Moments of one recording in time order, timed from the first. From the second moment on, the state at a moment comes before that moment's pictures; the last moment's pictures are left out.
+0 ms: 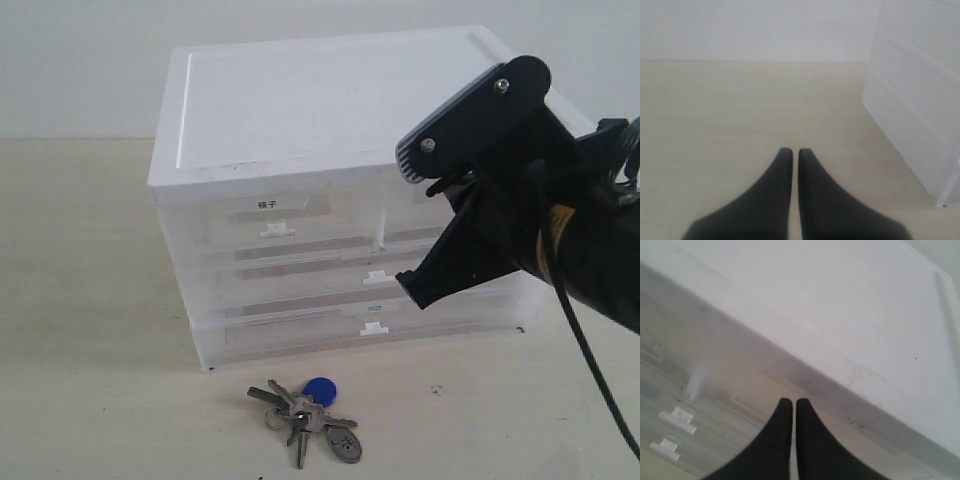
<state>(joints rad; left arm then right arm) -0.01 0.00 0.00 0.00 0.32 -0.01 0.93 1.24 -0.63 -1.55 0.60 1.38</state>
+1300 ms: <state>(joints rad) -0.01 0.00 0.00 0.00 0.32 -0.01 0.93 1.38 -0.64 -1.73 0.58 1.68</state>
